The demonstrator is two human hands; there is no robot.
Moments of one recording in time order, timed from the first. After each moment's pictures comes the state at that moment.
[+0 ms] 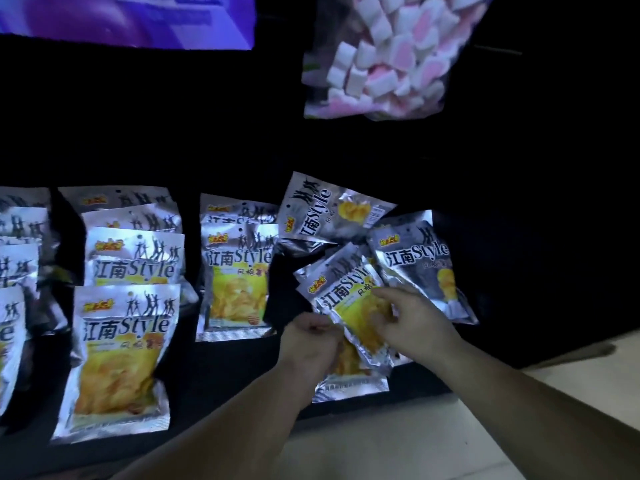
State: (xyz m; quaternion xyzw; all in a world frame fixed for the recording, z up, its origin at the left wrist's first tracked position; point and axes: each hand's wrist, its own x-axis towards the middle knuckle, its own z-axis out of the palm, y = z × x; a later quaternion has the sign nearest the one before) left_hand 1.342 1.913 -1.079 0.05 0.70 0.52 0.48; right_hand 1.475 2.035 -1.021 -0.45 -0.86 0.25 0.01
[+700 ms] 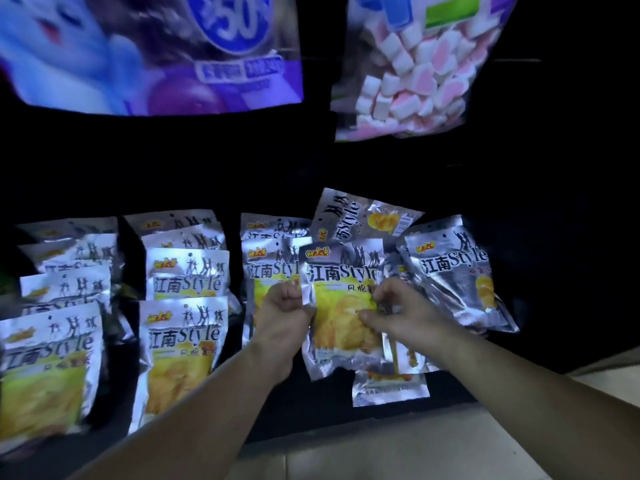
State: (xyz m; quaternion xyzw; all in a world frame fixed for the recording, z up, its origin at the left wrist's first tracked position) left_hand 1.261 1.871 -1.028 0.11 0.71 0.59 0.37; right_hand 1.427 1.999 -1.000 -0.44 -0.74 0.51 0.07
